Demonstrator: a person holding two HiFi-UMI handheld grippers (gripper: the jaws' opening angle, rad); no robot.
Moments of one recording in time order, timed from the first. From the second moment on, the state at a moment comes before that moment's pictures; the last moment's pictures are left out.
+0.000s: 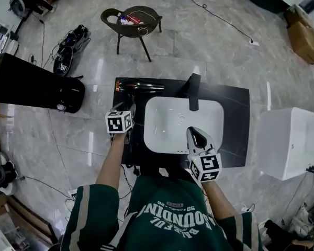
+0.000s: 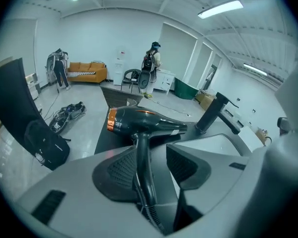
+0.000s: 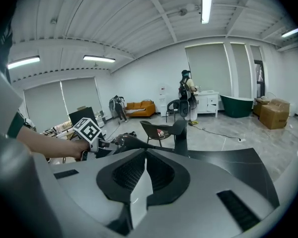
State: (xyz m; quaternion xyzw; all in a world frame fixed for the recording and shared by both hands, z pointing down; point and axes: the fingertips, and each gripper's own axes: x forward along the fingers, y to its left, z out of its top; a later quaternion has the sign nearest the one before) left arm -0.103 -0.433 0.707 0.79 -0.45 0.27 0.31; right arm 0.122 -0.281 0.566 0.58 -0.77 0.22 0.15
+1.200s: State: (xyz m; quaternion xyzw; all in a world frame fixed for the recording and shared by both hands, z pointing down) left arm -0.011 -0.321 0.518 0.89 -0.40 0.11 0.18; right arm 0.140 -0.283 0.502 0.58 -0.79 0.15 0.10
